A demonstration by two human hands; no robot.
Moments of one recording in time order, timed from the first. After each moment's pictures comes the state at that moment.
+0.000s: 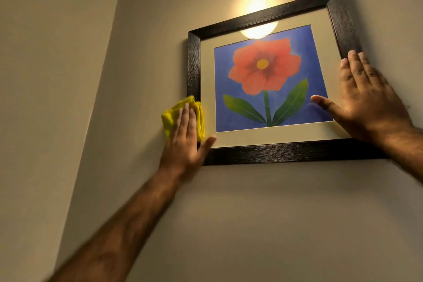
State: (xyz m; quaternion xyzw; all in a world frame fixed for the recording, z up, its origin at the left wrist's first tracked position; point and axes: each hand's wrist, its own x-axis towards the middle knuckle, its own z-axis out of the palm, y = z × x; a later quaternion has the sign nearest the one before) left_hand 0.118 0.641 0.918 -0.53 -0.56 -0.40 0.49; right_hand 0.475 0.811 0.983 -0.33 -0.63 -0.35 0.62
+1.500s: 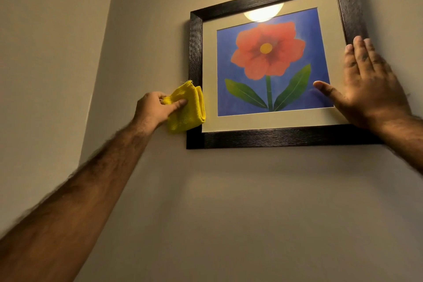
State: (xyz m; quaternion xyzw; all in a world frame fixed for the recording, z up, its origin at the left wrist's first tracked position) left_hand 0.085 0.591 0.983 -0.43 -0.63 -0.59 0.26; right_hand 0.475 0.811 0.981 -0.31 -0.62 -0.35 0.63
